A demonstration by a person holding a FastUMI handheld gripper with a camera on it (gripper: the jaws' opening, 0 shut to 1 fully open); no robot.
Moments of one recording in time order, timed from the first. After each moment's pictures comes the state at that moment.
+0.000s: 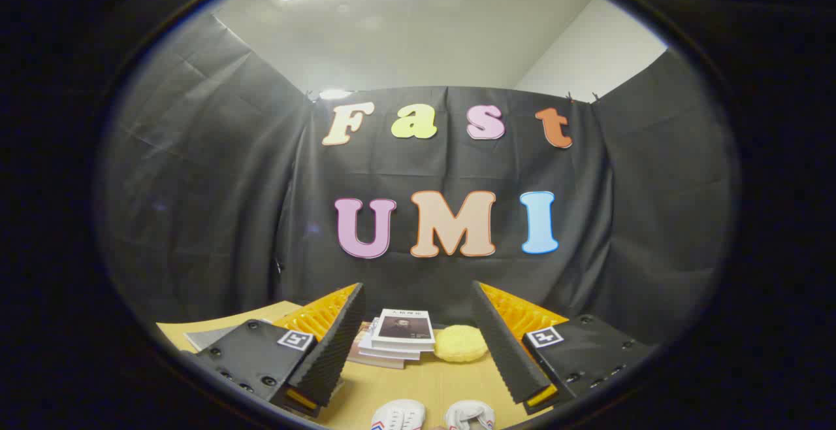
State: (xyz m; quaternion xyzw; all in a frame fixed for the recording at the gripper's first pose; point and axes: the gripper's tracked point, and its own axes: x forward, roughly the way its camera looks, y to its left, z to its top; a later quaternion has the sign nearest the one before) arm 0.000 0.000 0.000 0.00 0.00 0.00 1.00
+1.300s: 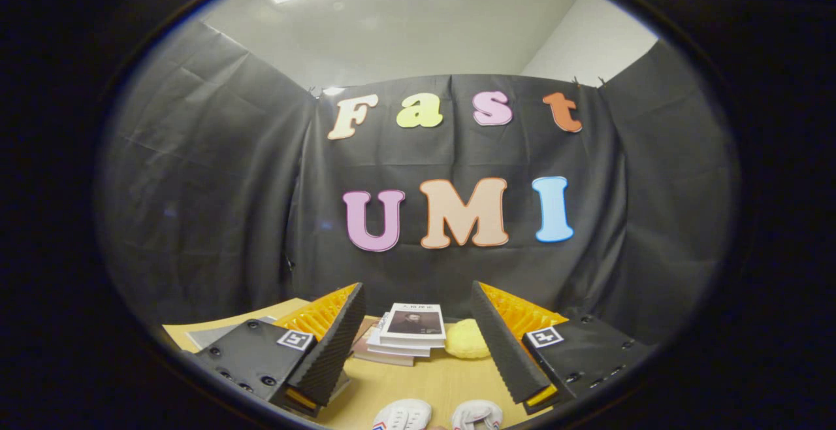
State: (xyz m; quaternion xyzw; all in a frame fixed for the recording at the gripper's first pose) arm 0.020 0.002 -0.023 0.04 0.03 0.04 1.00
